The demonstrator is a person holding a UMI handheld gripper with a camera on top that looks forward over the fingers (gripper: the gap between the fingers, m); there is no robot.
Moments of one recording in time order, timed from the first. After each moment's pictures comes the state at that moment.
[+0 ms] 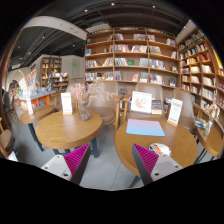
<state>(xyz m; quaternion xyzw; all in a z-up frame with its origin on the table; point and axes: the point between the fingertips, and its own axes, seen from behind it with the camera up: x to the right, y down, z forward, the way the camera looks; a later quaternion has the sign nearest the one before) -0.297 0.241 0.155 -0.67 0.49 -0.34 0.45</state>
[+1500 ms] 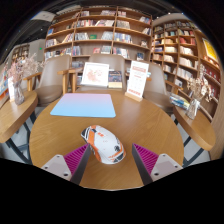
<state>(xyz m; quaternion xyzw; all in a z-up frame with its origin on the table) -0.110 -0.006 0.001 -0.63 0.62 -0.38 0.29</state>
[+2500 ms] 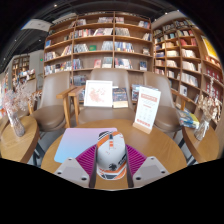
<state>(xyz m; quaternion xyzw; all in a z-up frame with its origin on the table) 0.019 0.020 0.100 -0.61 0.61 -0.38 0.35</state>
